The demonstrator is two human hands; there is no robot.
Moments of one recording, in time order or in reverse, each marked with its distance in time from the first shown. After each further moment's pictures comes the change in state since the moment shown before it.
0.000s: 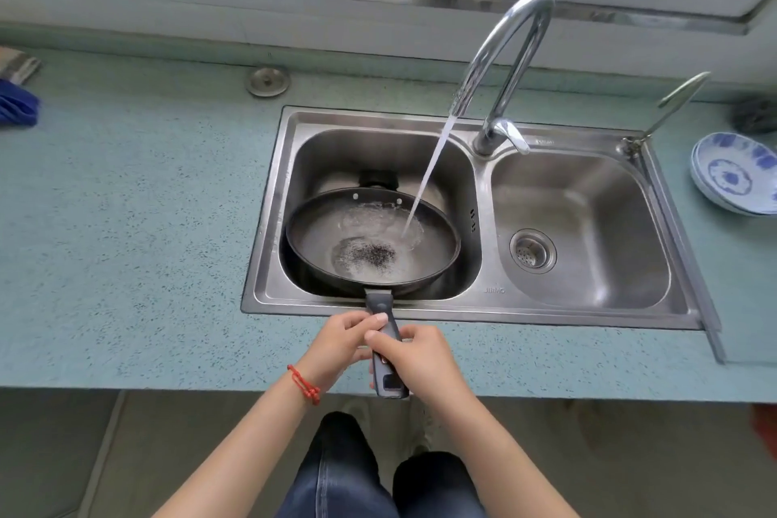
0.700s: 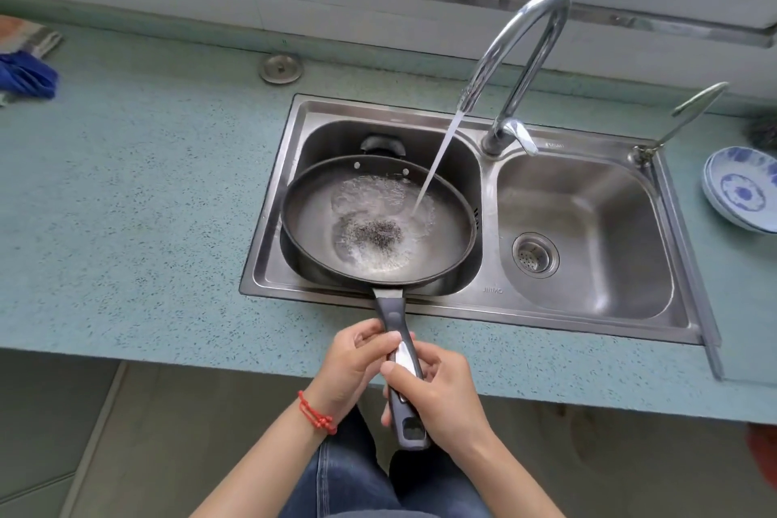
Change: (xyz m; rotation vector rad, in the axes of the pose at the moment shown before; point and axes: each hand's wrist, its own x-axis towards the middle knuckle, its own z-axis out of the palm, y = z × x) left_hand -0.028 -0.017 0.030 -0.328 0.005 0.068; right_hand -0.035 0.027 -0.022 0.307 -0.140 -0.233
